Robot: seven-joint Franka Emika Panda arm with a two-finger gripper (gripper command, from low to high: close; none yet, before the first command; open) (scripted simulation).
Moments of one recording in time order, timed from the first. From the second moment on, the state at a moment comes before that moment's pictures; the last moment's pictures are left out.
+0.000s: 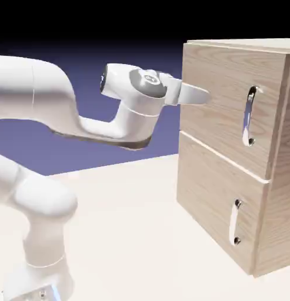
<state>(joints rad) 0.61 -0.84 -0.71 -2.47 -1.88 2.99 2.11</state>
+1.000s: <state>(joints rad) 1.11 -0.93 -1.20 -2.17 -2.90 2.94 2.84</state>
